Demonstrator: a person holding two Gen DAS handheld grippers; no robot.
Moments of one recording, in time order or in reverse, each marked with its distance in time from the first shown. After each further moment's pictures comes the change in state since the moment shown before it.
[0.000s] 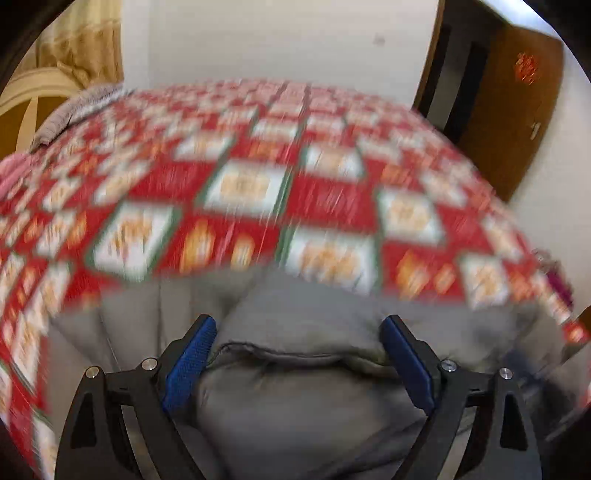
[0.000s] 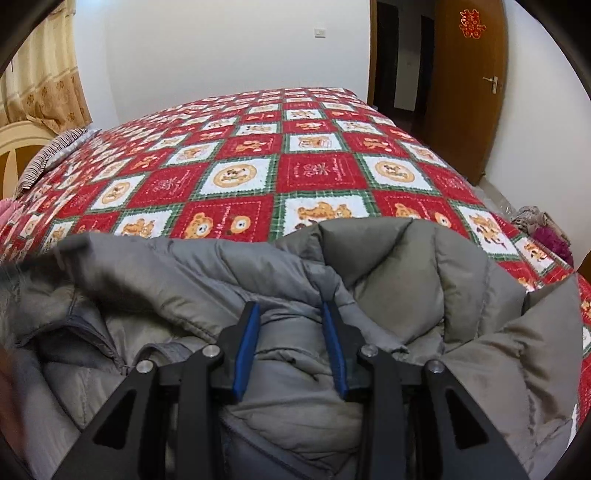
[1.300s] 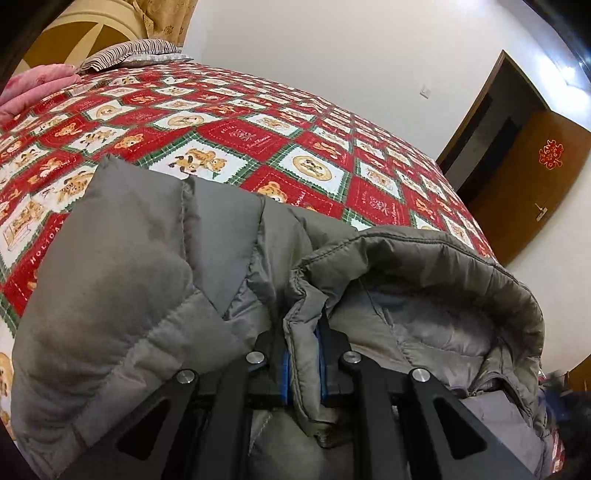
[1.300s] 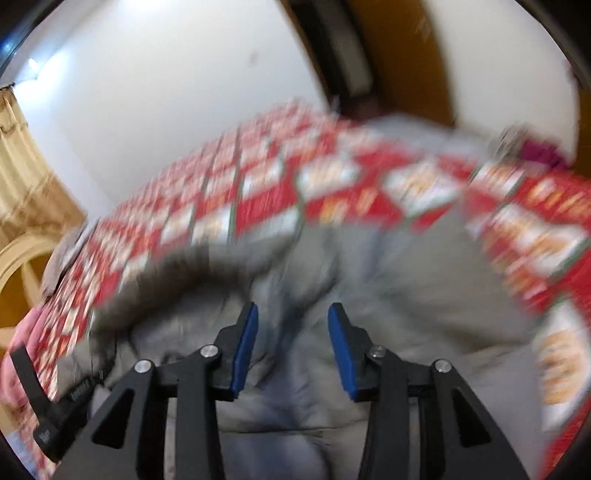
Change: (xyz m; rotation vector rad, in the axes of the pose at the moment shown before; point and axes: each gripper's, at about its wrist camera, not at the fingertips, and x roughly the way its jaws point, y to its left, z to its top) left arm -0.023 0.072 -0.044 -0.297 -0.132 -0.082; right arm -0.088 -0.098 -0.018 0.373 -0.177 0.054
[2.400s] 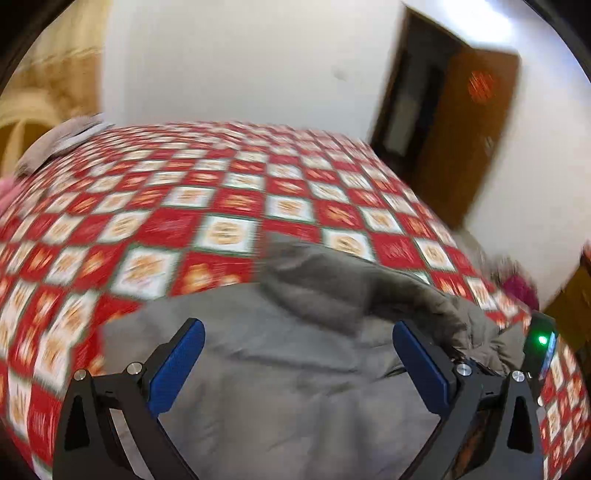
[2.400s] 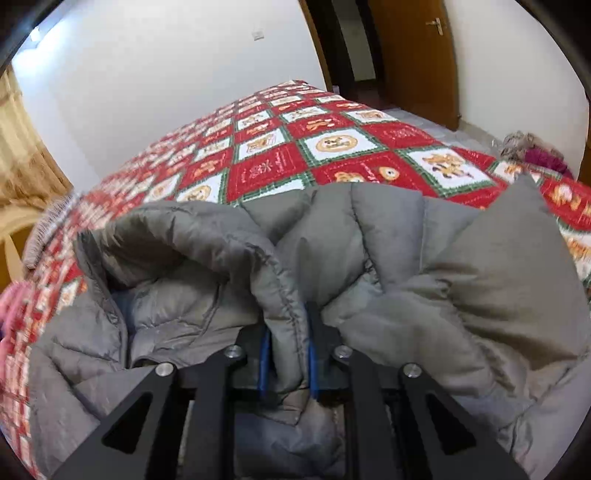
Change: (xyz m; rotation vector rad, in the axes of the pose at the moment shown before) left arm -0.059 -0.101 0.045 0.406 0.038 -0.090; right arm 0.068 -0.001 -0.013 -0.035 0.163 -0.002
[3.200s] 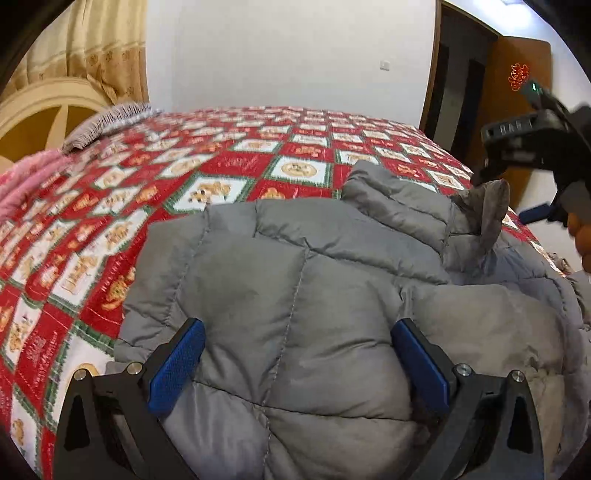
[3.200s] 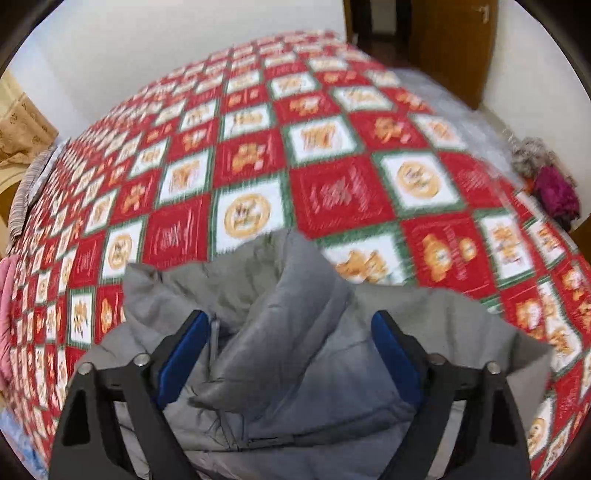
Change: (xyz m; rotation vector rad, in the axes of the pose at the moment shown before) left arm 0.006 0.057 -0.107 -0.106 -0.031 0.197; right arm 0.060 0.081 0.101 -0.113 0.339 -0.082
